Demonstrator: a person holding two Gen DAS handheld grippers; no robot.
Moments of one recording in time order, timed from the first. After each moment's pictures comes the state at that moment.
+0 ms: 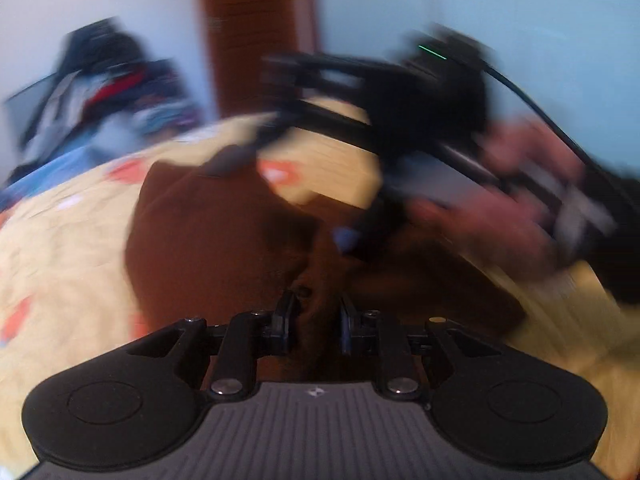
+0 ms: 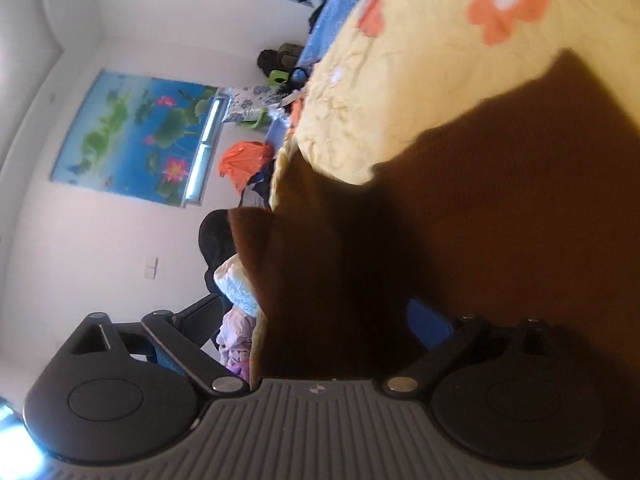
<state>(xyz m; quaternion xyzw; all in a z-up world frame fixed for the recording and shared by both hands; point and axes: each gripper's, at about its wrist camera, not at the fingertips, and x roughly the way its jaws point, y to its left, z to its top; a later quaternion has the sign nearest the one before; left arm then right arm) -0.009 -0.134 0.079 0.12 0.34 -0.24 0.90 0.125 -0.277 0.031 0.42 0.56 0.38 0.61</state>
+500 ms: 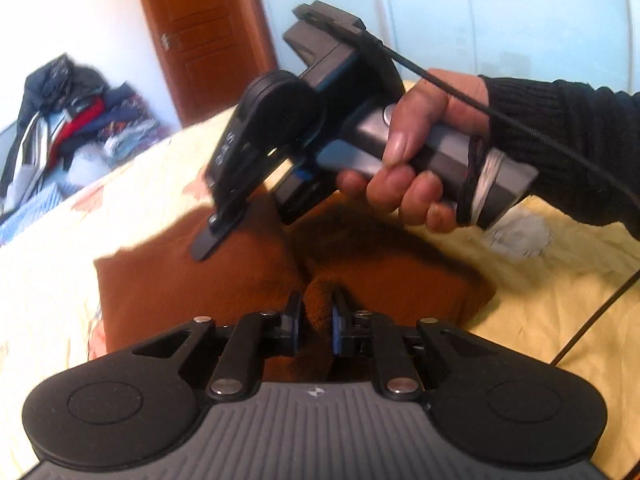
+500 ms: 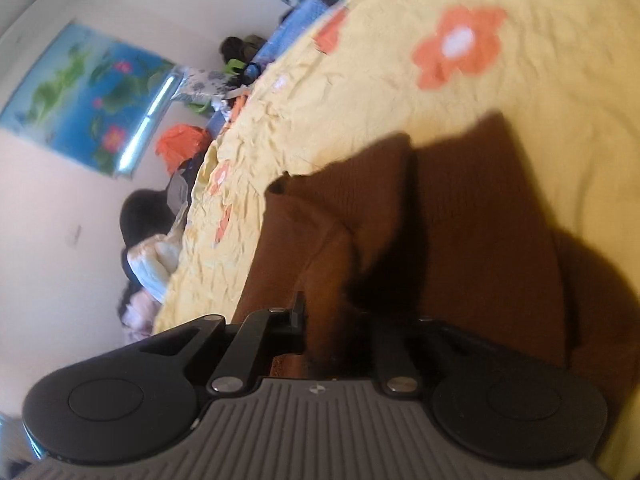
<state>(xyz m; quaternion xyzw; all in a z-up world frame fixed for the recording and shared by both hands) -0.026 -0.178 0.065 0.18 0.31 -0.25 0.90 0.132 -0.279 0.022 0.27 0.55 0.36 0.70</state>
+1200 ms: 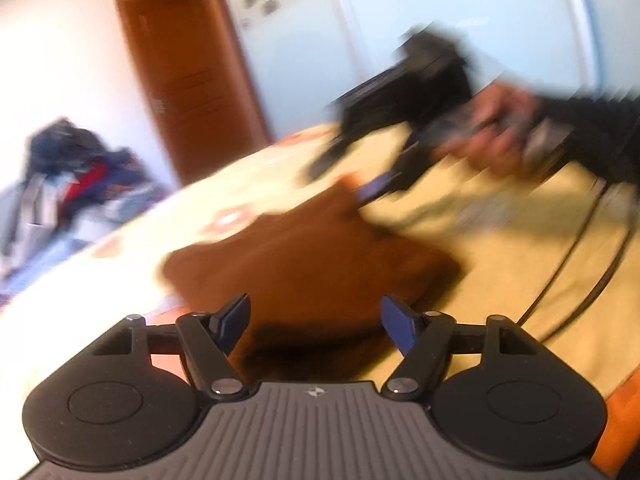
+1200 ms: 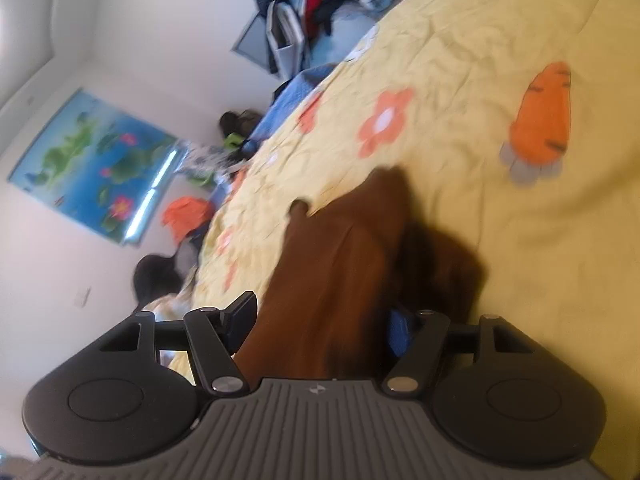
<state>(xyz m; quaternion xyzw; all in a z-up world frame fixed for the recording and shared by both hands) -0.106 -0.092 0.057 0.21 0.23 -0.25 0.91 0.073 -0.381 0.054 0.35 0.49 0.31 0.74</state>
